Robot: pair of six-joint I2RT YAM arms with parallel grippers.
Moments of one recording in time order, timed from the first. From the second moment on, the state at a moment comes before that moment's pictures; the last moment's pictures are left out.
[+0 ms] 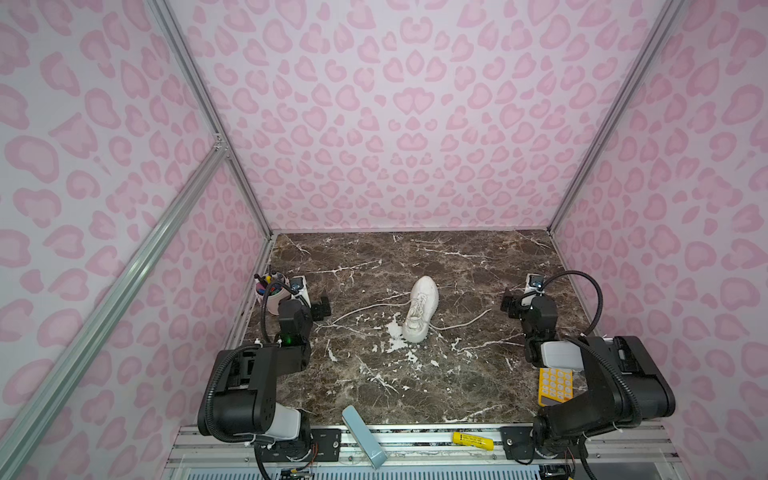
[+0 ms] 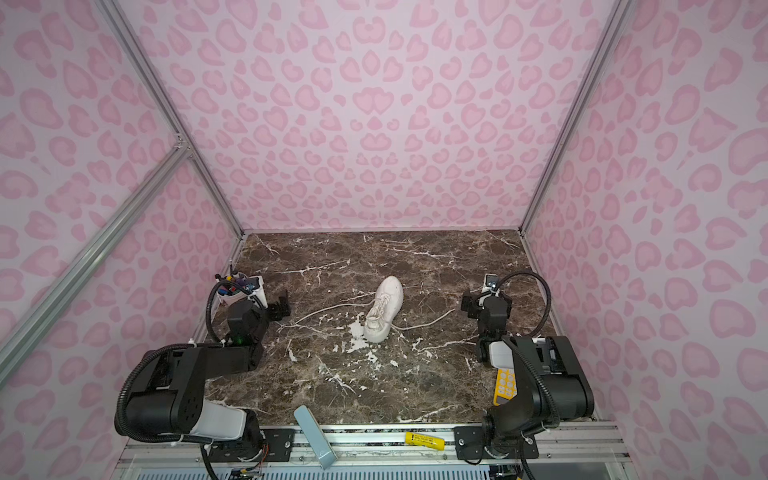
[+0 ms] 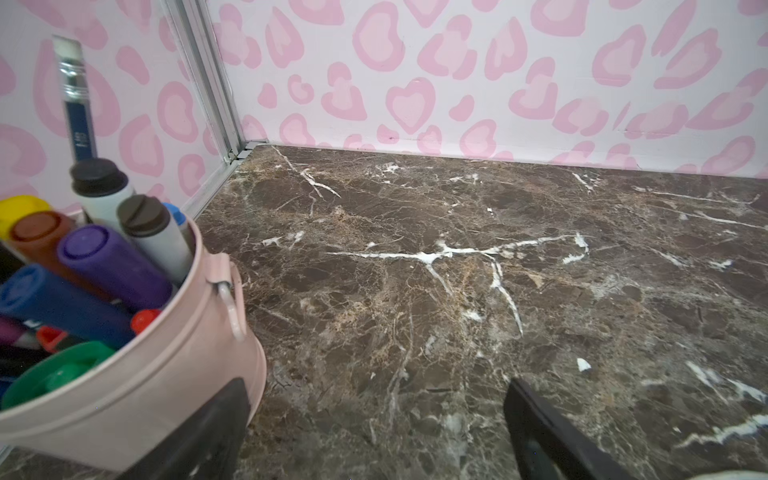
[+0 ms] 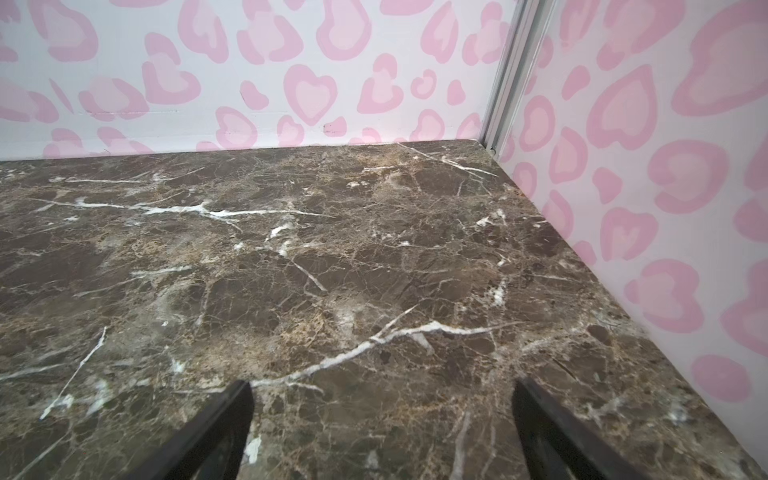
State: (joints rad) left arm 0.03 1.47 0.35 0.83 -0.02 -0.05; right arm 0.01 1.53 0.35 0.86 0.19 0.03
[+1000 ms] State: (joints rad) left arm 0.03 1.46 0.35 0.82 -0.02 -0.05; right arm 0.01 1.52 0.35 0.86 0.20 0.02
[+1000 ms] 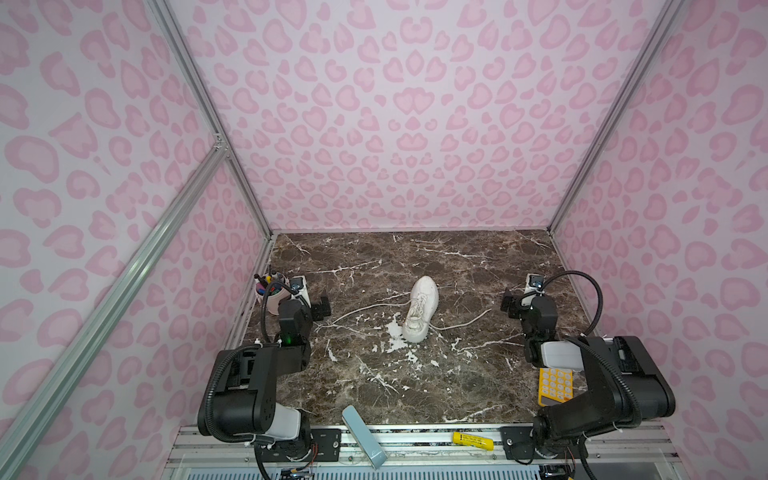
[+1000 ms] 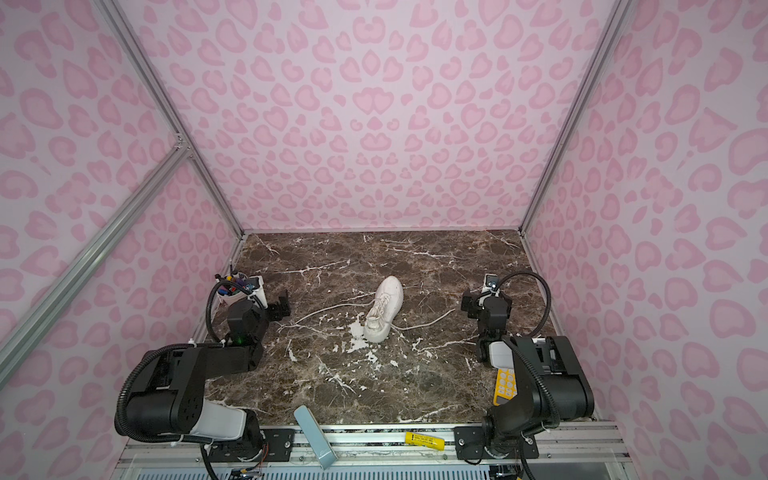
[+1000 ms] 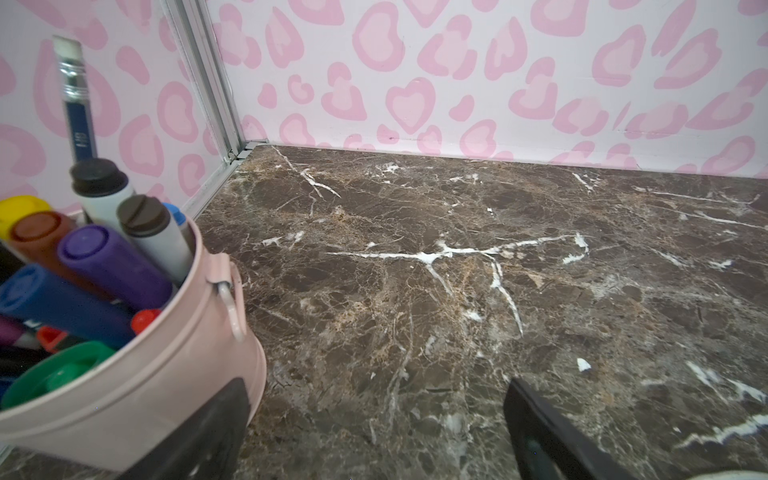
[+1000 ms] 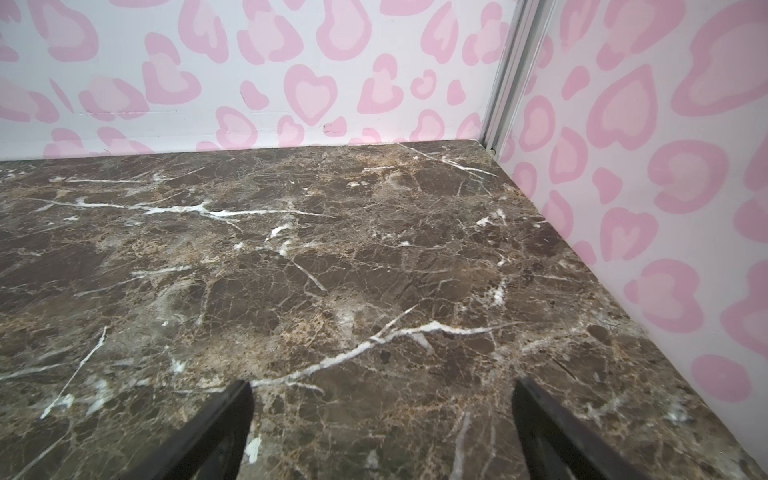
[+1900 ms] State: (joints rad) left arm -0.13 1.24 0.73 -0.18 -0.03 -0.36; right arm 0.33 1.66 1.13 -0.80 0.19 0.72
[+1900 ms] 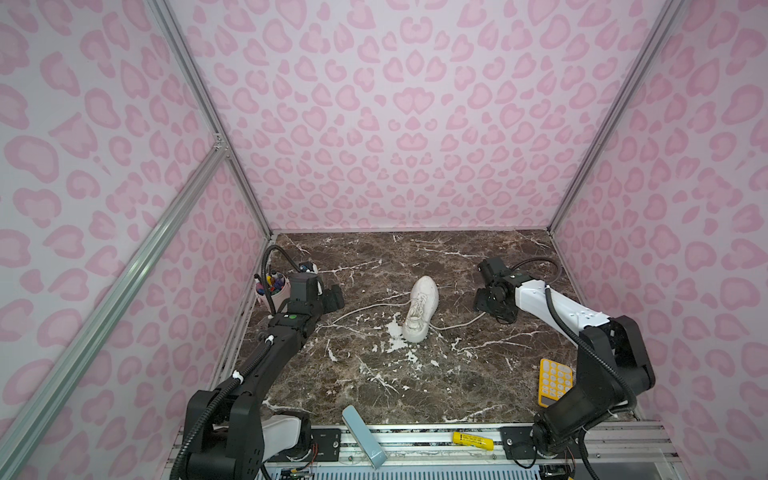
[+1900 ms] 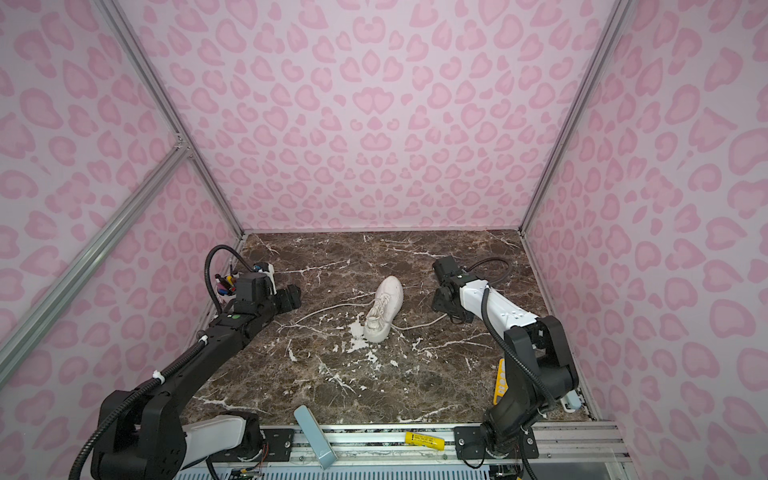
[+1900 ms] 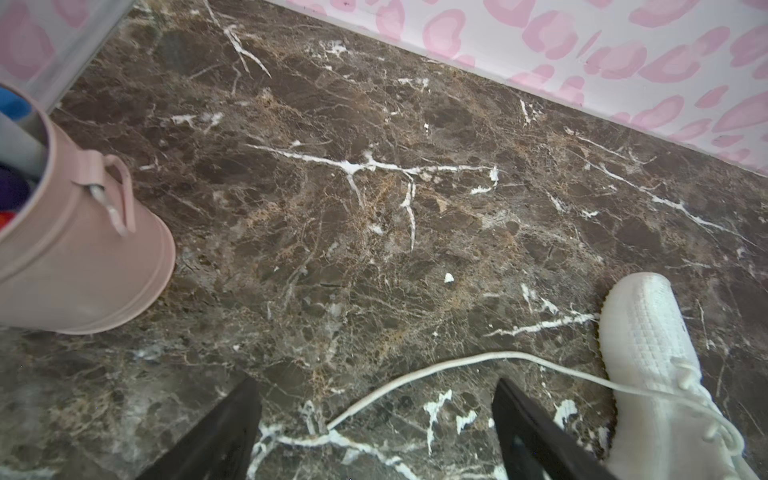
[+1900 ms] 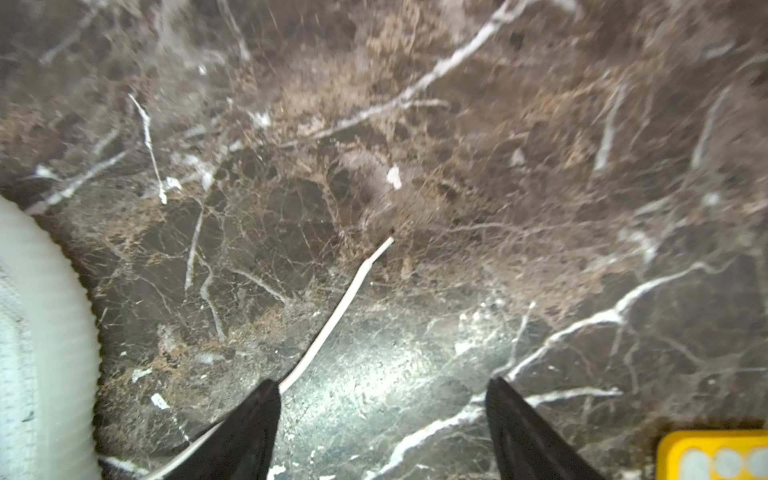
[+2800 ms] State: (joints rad) left arm -0.17 1.35 0.73 -0.22 0.06 -0.46; right arm 0.37 1.88 1.20 -0.74 0.09 0.85
